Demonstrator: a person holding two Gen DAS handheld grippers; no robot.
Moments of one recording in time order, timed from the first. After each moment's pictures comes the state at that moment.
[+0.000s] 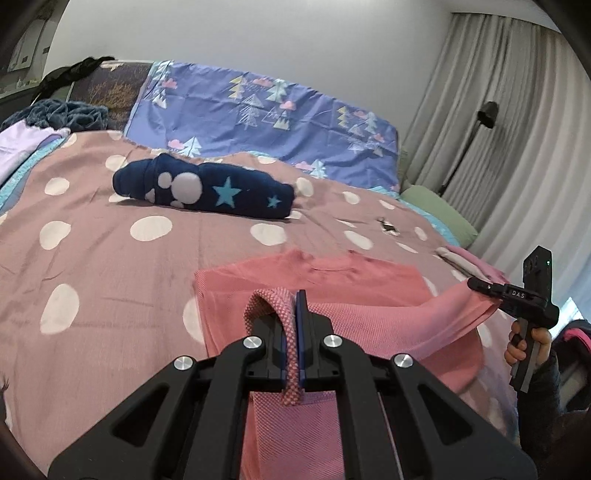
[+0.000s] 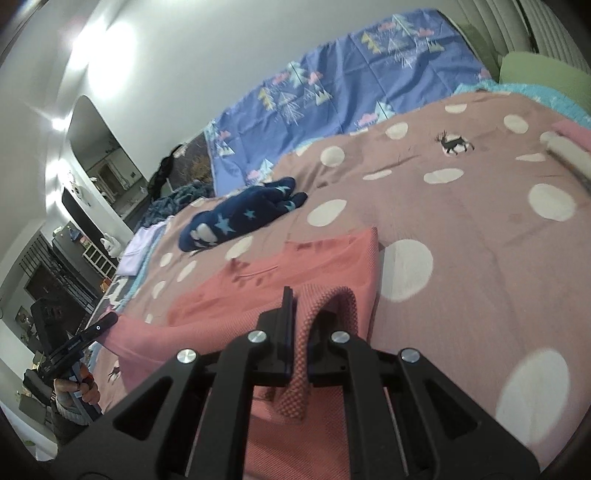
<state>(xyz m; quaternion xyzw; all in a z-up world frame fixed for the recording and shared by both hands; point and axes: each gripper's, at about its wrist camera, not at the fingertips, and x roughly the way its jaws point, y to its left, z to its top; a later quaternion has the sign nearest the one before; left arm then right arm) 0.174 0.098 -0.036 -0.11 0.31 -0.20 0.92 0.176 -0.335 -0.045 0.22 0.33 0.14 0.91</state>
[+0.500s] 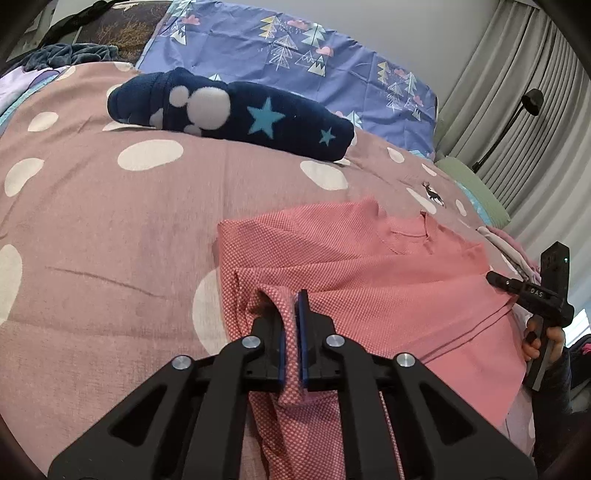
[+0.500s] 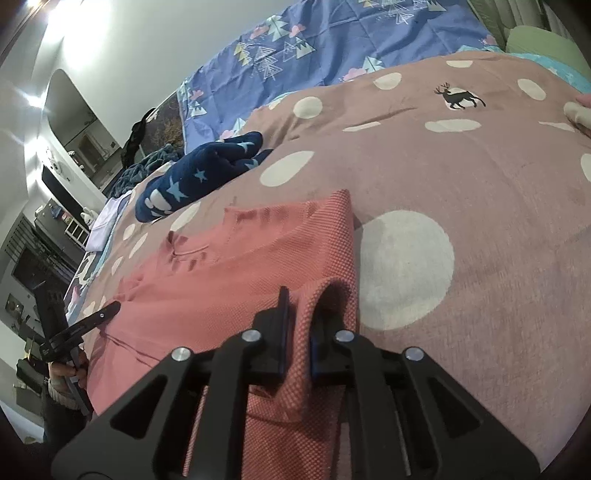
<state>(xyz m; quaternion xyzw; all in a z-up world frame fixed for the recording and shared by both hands) 0.249 0.103 -0.123 -0.12 0.40 -0.18 0.89 0.242 -0.330 -0.112 0.20 0.39 0.14 0.89</state>
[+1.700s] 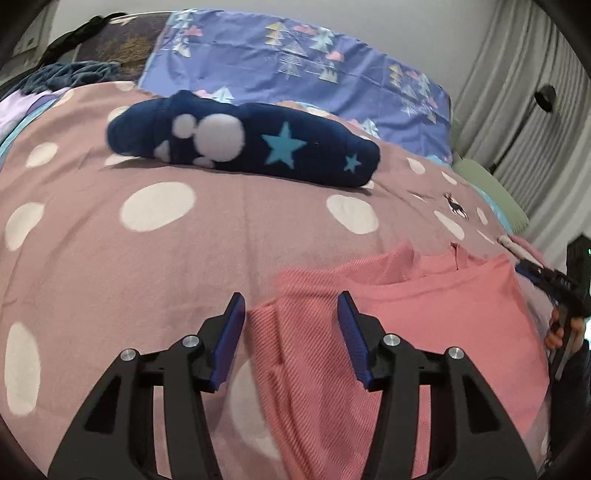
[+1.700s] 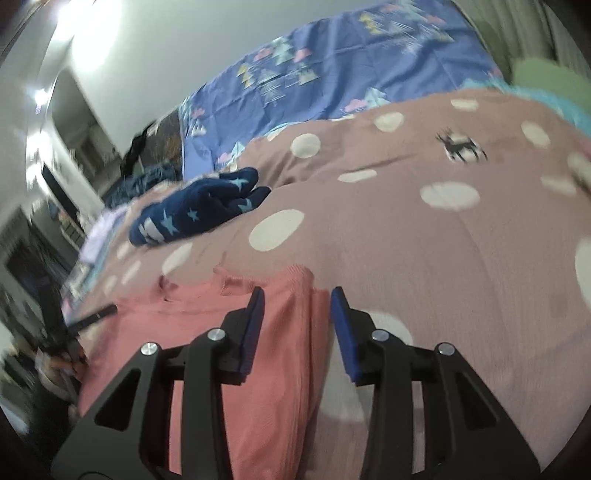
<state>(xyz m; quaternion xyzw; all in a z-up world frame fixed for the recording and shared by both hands) 0.304 0.104 -0.113 -0.08 0.40 -0.16 0.90 0.284 -0.348 -0.079 0.15 0.36 0.13 0.91</state>
